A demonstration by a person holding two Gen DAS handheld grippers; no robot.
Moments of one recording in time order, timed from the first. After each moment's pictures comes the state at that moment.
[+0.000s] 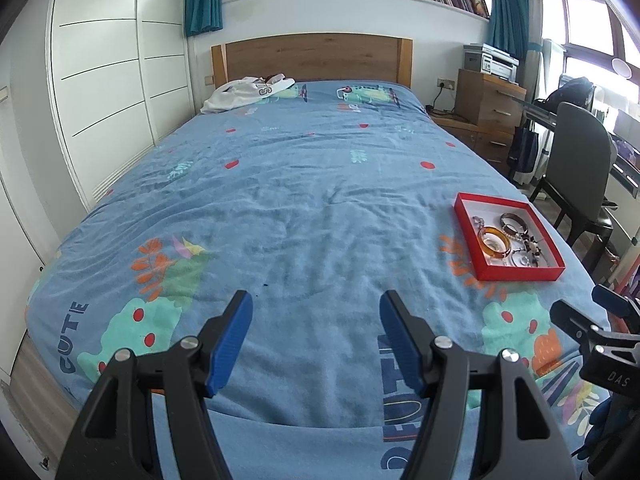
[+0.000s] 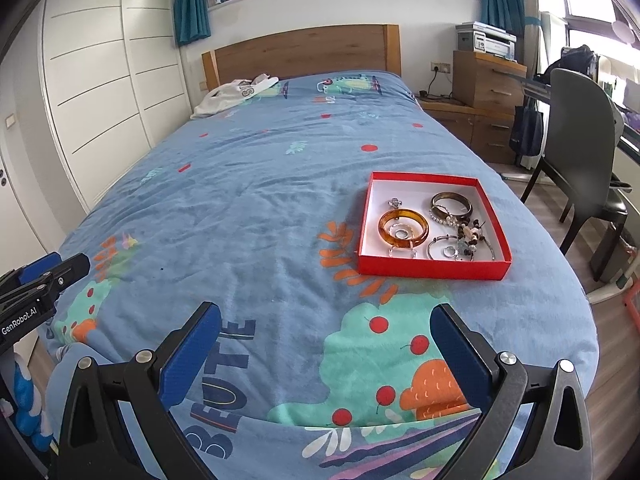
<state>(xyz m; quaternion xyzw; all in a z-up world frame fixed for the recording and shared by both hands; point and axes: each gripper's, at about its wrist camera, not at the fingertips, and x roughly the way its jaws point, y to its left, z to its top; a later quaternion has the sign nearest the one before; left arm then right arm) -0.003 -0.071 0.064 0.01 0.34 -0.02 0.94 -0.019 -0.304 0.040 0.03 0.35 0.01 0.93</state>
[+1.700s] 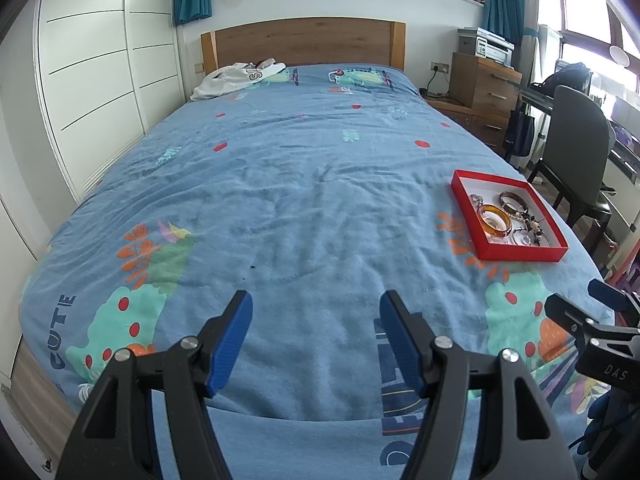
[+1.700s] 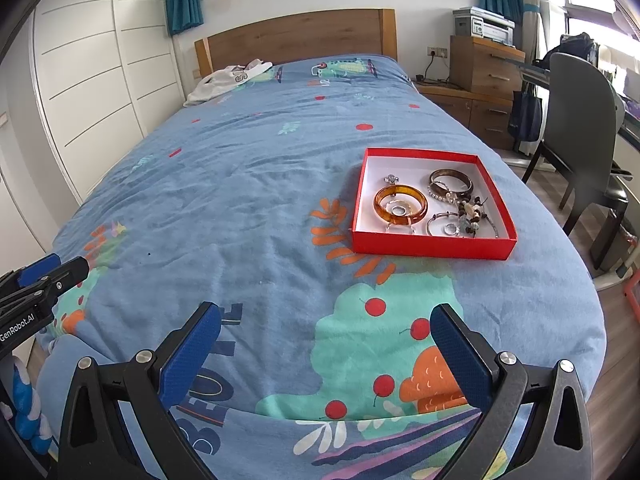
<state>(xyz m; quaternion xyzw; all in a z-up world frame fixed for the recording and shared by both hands) 0.003 -0.078 0.037 0.02 0.36 -0.03 0.93 -0.012 -0.309 0.016 0.03 0.38 0.00 0.93</state>
